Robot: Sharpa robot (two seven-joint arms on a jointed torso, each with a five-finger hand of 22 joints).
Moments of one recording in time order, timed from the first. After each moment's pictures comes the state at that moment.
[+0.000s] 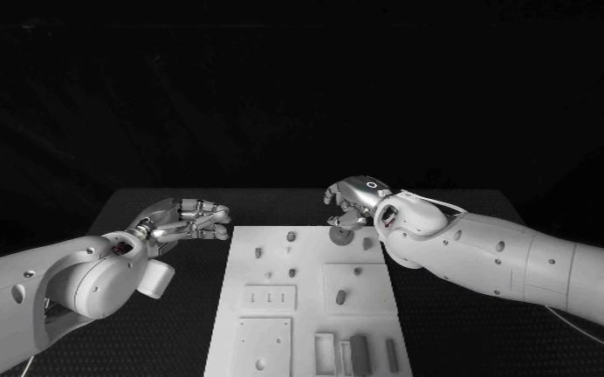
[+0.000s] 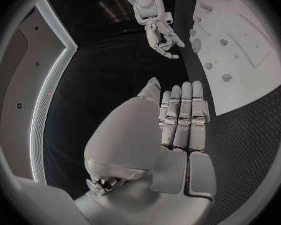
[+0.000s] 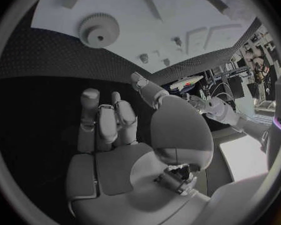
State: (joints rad) left arm 1.41 -0.90 -0.24 1.48 -0.07 -0.15 0.25; left_hand 1.60 -0.03 0.08 0.29 0.05 0.79 0.19 0.39 0.37 1.06 0.16 0.14 0.11 0.93 0.12 0.38 0.61 0.04 0.94 0.03 0.15 0.66; right arm 1.24 -0.71 -0.03 1.28 -1.65 -0.40 -0.16; right_hand 1.08 -0.20 0.64 -0.23 0.05 0.83 0.16 0.26 0.47 1.32 0.04 1.25 1.20 1.31 -0.06 1.52 1.13 0.23 1.16 -0.04 0.95 1.31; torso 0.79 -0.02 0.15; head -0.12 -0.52
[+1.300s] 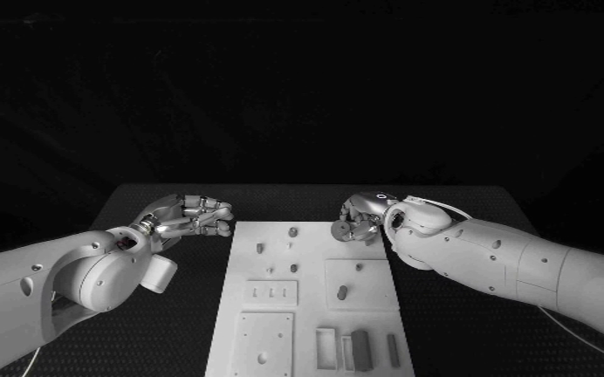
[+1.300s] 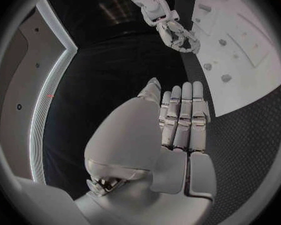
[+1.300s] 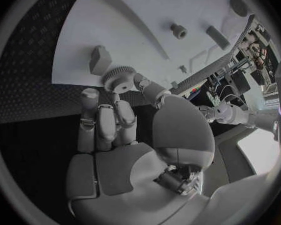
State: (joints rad) left arm 1.40 -0.90 -0.24 1.46 -0.07 -0.14 0.25; left_hand 1.61 -0.03 0.08 0.29 0.05 0.79 0.19 0.39 0.37 1.06 0.16 0.13 0.11 0.93 0.12 0.37 0.61 0.04 0.94 0.03 0.15 0.66; right arm 1.20 -0.66 -0.03 1.12 -1.56 -0.24 -0.11; right_hand 1.06 -0.23 0.65 -0.18 0.05 0.81 0.17 0.25 0.47 1.31 0.05 1.25 1.20 1.30 -0.05 1.52 1.11 0.22 1.15 -0.04 0.95 1.31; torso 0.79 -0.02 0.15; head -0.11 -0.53
